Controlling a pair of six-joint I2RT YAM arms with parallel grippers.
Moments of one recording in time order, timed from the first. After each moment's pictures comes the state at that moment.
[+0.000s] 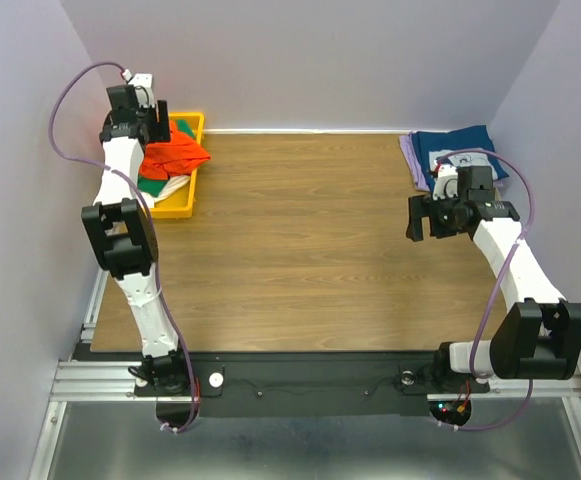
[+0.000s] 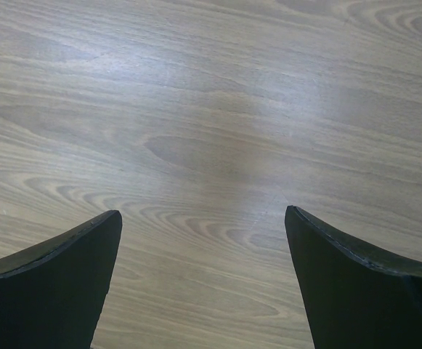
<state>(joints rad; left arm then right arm) 0.16 2.10 2.01 -0.43 0.06 0.12 -0.04 1.32 1.07 -0.68 -0.26 -0.16</state>
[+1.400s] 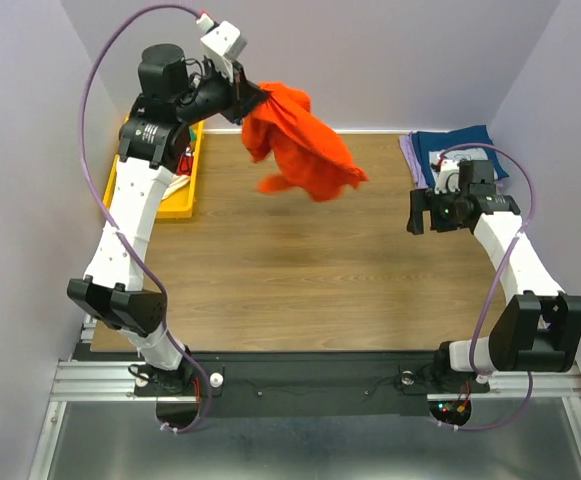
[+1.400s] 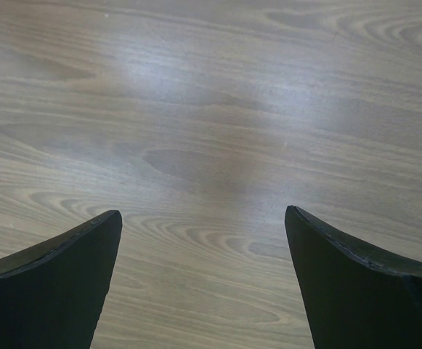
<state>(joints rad) -0.28 1.64 2.09 -0.53 0.56 0.04 -0.05 1.36 1.11 -0.68 -0.26 -0.13</state>
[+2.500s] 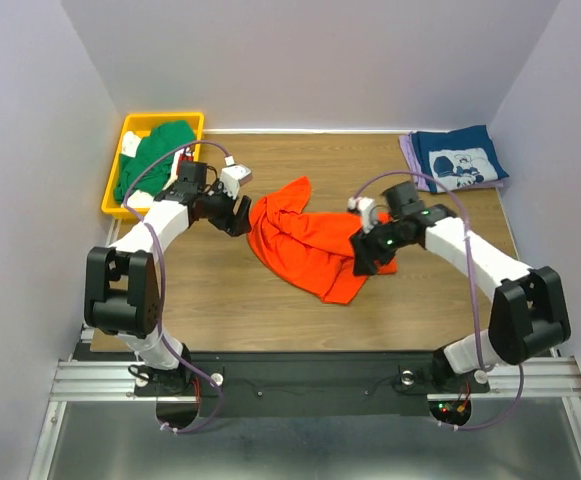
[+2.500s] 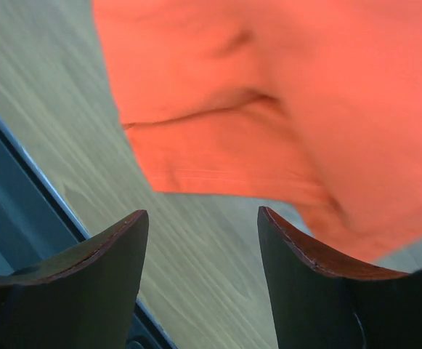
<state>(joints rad) -0.16 1.58 1.10 -0.41 0.56 0.39 0.29 1.44 1.03 -0.71 -0.57 -0.30</state>
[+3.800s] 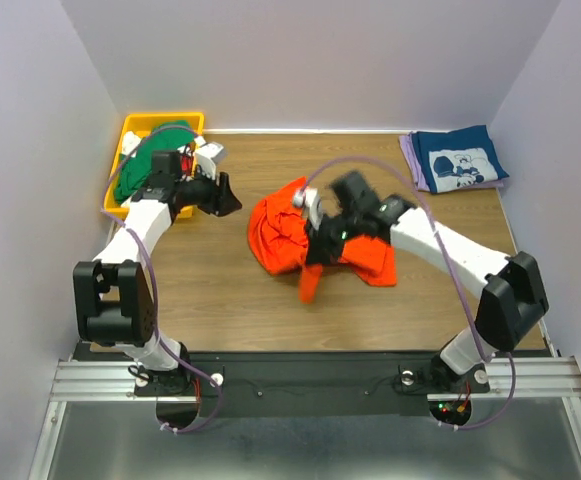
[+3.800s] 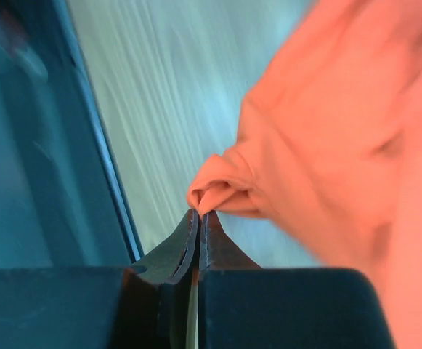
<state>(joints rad) -0.07 1.55 1.14 -0.33 0.74 0.20 0.71 1.56 1.22 -0.63 -0.59 -0.23</state>
